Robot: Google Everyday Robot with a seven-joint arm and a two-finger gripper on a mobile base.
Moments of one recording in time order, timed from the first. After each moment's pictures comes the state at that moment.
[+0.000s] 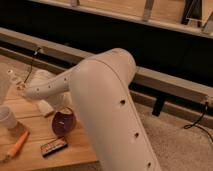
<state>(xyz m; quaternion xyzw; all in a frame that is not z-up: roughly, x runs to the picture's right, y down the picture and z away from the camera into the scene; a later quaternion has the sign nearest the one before) -0.198 0.122 0.798 -0.20 0.24 0.36 0.88</state>
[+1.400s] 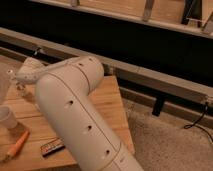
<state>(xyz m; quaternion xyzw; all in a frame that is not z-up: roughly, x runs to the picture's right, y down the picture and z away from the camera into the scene) -0.236 0.030 0.872 -0.14 0.28 0.35 0.88</state>
